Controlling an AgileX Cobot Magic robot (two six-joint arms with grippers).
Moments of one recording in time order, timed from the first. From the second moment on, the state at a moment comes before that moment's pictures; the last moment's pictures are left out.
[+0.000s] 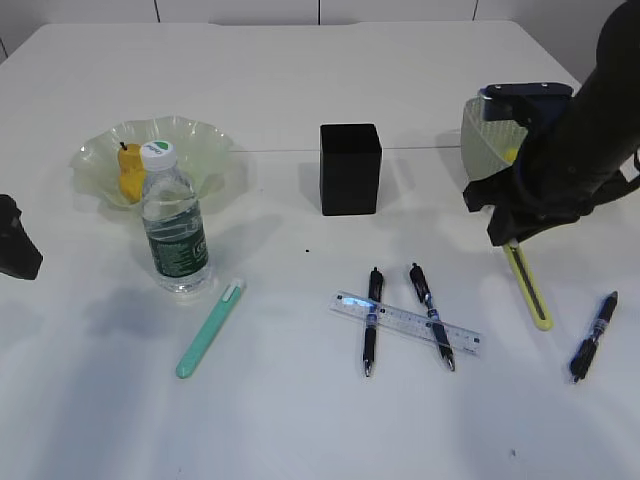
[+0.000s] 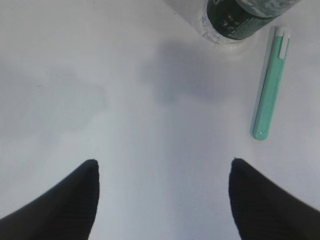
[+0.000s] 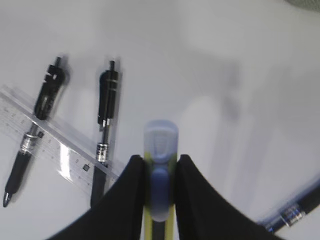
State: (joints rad) left arm -0.13 1.37 -0.90 -0.15 0.77 -0.01; right arm 0.18 1.77 -1.25 0.07 0.78 -0.05
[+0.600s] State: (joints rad) left arm -0.13 1.37 -0.90 -0.15 0.78 -0.01; right arm 0.21 1.76 -1.24 0.12 0.34 -0.14
